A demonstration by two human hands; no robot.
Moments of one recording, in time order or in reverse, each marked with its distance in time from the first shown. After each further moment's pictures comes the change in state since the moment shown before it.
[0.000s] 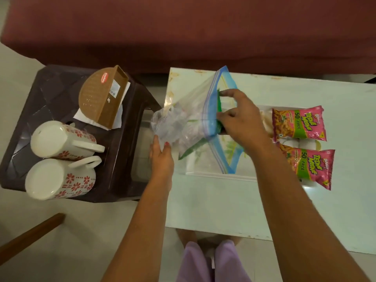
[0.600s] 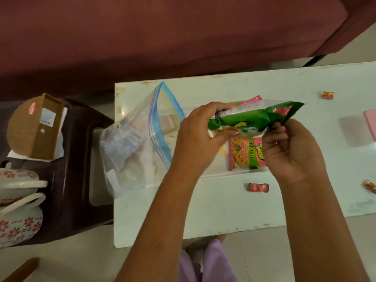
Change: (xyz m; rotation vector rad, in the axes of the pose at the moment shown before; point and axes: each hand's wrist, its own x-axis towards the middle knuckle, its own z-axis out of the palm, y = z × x) left_hand -0.115 0.084 0.131 0.338 -0.498 0.941; right_hand -0.072 0.050 -0.143 1.436 0.556 0.365
